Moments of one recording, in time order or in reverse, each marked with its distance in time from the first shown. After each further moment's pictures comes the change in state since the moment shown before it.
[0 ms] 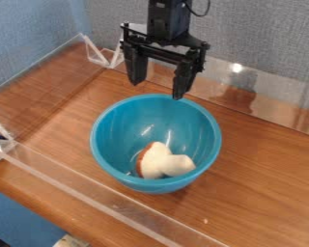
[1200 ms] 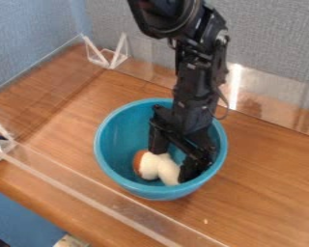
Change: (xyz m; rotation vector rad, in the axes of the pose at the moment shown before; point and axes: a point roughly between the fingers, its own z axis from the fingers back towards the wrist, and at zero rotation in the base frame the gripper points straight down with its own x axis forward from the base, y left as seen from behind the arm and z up) arm -0.022 -0.044 -0.104 0.002 0.107 -0.414
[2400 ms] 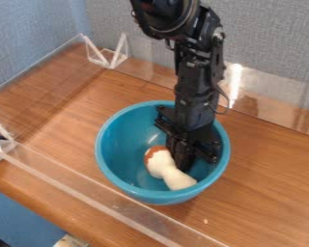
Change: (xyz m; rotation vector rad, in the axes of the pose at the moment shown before) arm 0.007 0.003 -0.002 -0.069 0.000 0.026
